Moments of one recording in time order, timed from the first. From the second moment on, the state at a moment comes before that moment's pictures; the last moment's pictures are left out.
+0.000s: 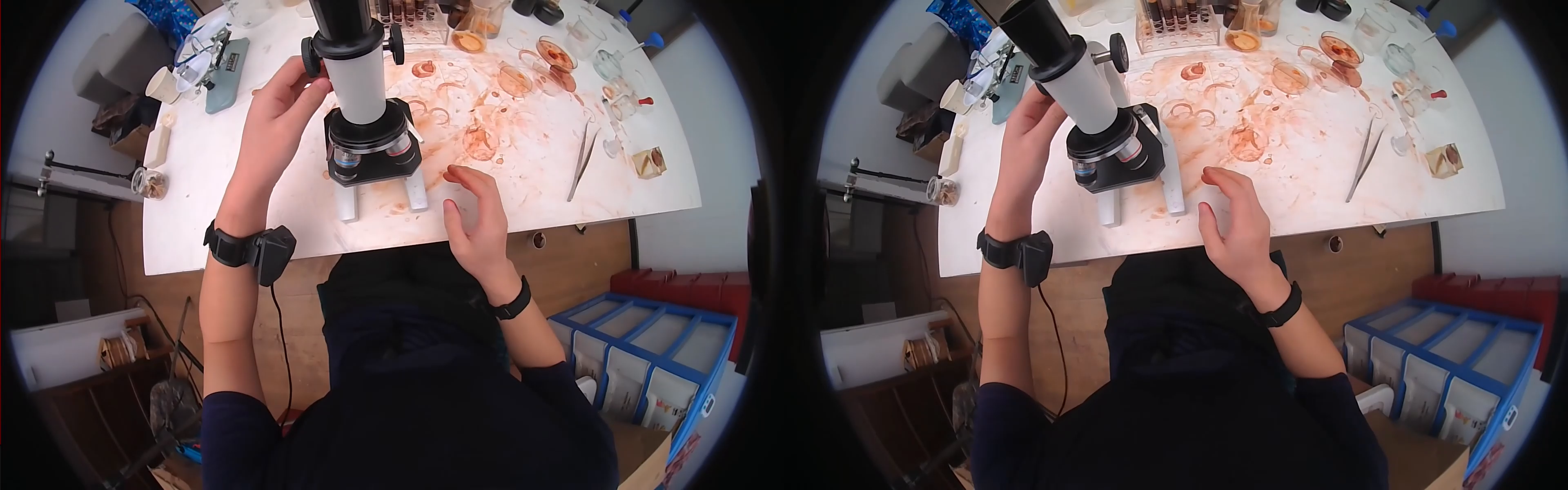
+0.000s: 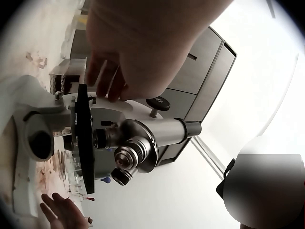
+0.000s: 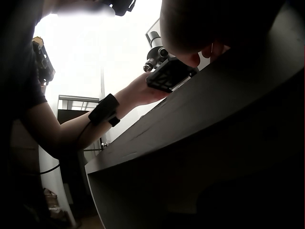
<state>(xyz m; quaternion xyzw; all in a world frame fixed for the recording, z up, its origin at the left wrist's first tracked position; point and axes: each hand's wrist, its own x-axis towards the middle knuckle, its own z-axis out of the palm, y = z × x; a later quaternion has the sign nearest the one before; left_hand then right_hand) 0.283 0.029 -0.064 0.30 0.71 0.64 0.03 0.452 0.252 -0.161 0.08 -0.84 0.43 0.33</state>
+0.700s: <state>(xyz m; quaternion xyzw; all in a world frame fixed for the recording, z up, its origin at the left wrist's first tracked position) 0.227 0.050 -0.088 0.30 0.80 0.52 0.02 0.454 0.250 -0.162 0.06 -0.82 0.48 0.29</state>
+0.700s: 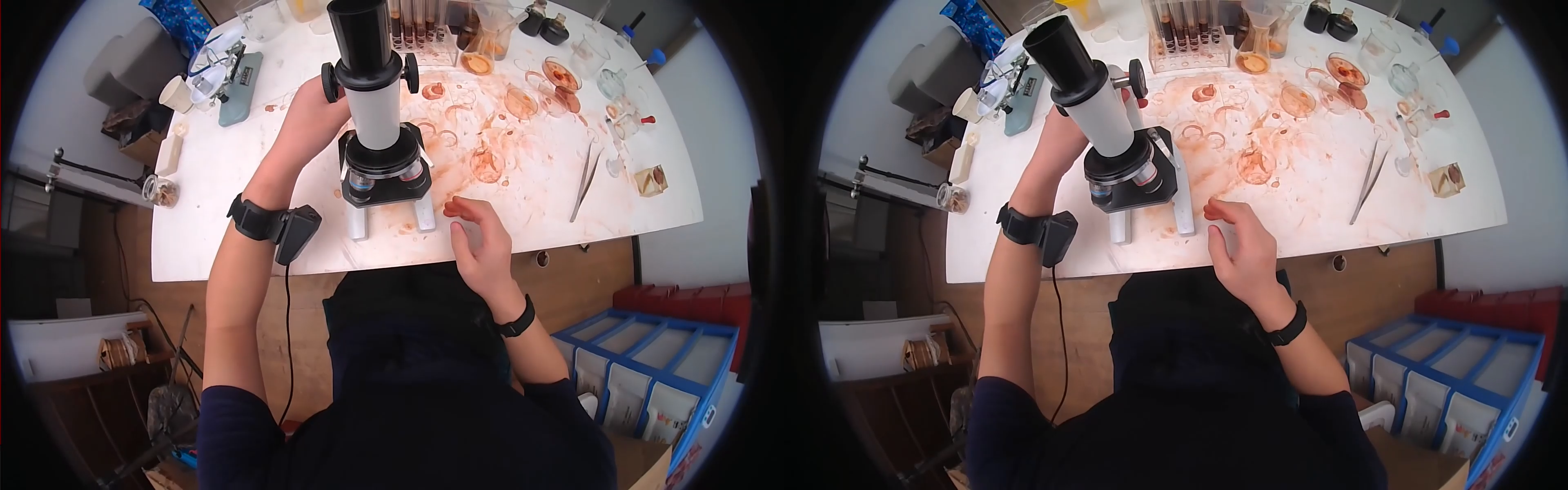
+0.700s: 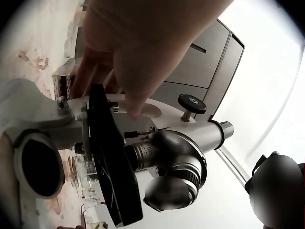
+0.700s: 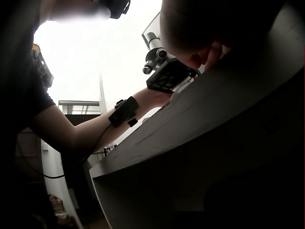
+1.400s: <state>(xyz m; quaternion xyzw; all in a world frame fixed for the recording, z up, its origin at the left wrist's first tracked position) 0.142 0.023 -0.048 0.33 0.68 0.65 0.07 0.453 0.251 -0.164 0.08 -0.83 0.47 0.31</state>
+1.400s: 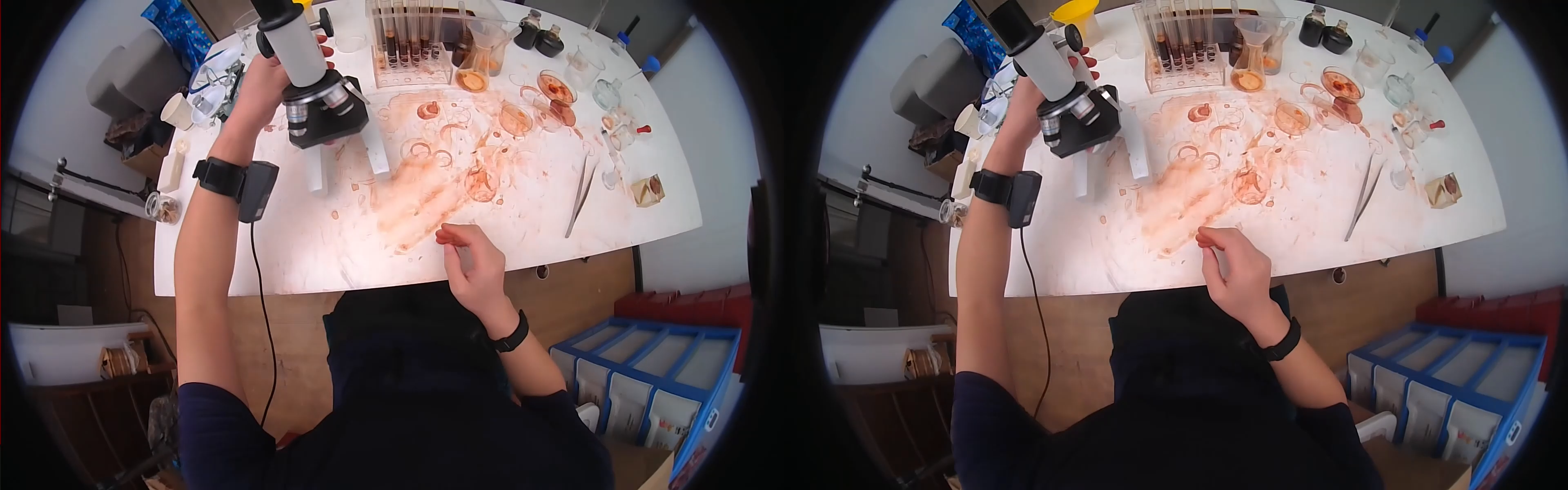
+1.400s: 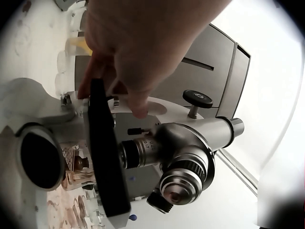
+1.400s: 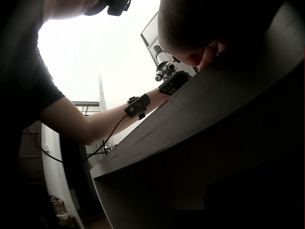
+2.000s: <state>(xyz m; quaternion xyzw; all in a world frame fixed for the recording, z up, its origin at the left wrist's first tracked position) -0.014 0.036 -0.059 0.32 0.70 0.63 0.08 0.450 0.250 -0.160 0.07 -0.84 0.44 0.32</state>
